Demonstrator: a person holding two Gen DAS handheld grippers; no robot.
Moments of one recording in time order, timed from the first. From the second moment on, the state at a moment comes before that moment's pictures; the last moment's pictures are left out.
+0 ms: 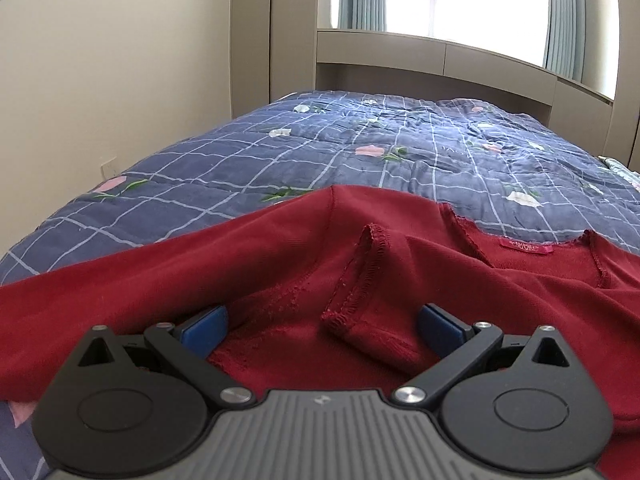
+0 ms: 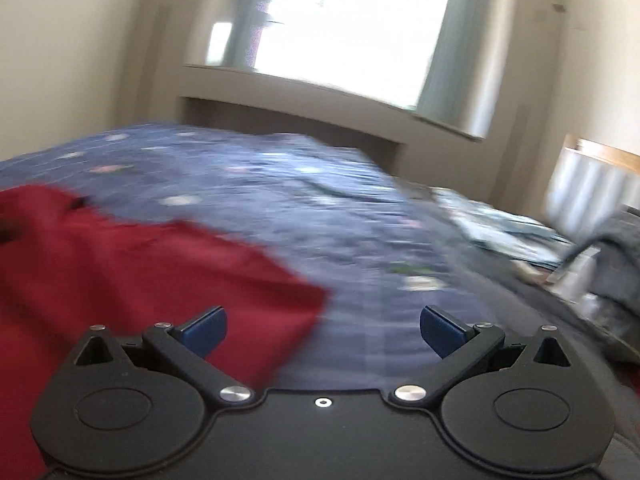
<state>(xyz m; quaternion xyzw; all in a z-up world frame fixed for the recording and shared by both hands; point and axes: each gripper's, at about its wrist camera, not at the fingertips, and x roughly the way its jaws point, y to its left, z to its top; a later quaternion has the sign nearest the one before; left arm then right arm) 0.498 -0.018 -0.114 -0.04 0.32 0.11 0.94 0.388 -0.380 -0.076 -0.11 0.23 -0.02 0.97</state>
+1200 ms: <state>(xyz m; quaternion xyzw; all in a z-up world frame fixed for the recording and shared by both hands) 0.445 0.010 -0.069 -0.07 0.30 0.08 0.95 0.357 -0.397 -0.102 -0.04 0.28 -0.09 0.95</state>
